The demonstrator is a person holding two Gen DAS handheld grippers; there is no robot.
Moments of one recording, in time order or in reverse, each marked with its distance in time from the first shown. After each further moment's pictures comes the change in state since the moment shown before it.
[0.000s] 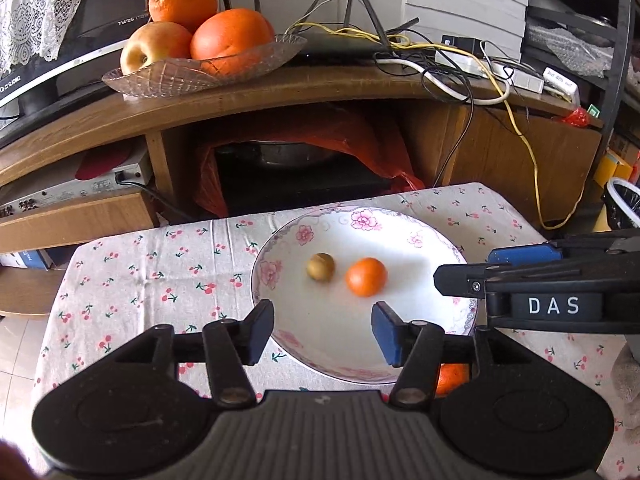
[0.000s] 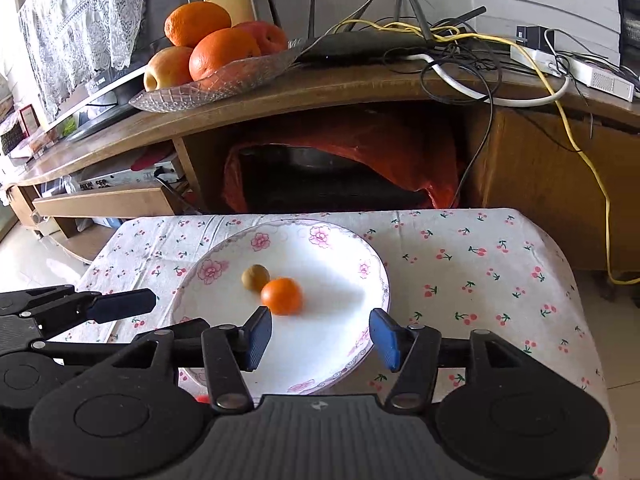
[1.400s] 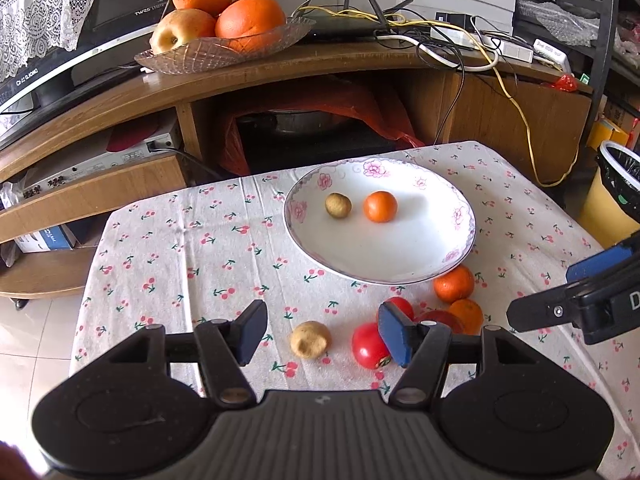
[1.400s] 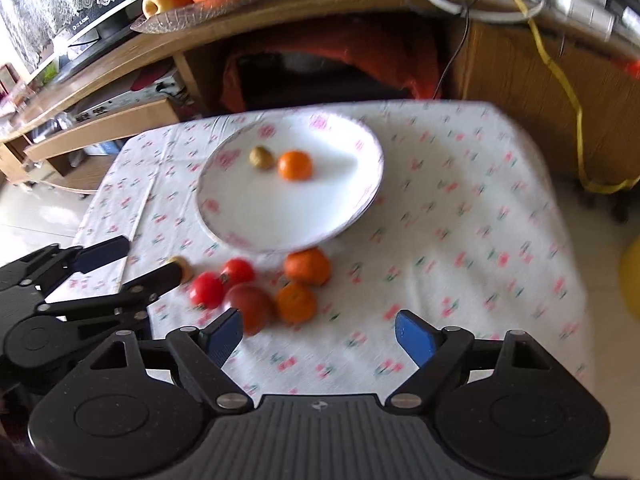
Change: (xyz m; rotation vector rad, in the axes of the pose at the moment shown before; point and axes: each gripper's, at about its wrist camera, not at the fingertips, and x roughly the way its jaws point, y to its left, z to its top) left arm -0.045 0.014 -0.041 0.046 0.060 0.029; right arm -0.045 0.020 -0.027 0.074 0.320 -0.040
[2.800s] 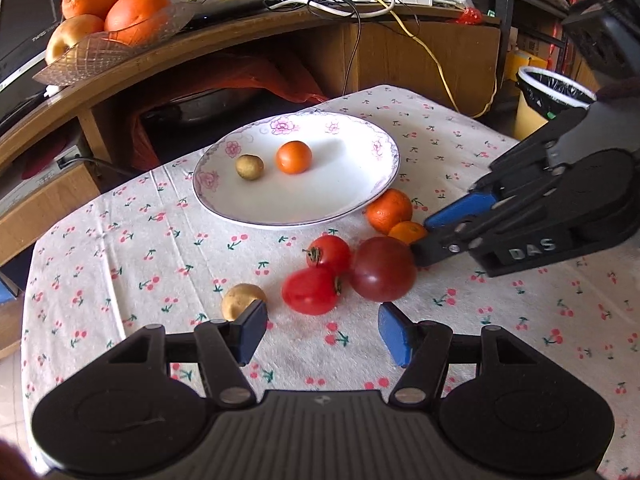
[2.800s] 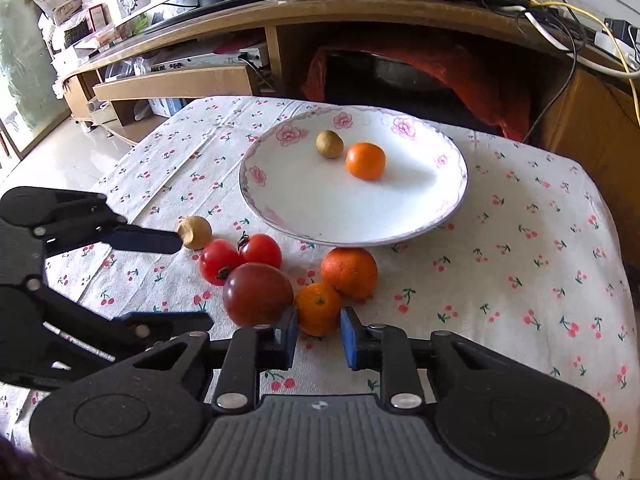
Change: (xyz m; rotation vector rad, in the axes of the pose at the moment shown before) left arm 0.023 -0.019 -0.030 0.254 0.036 -0.183; right arm 0.047 0.002 -0.020 -0.315 -0.120 0.121
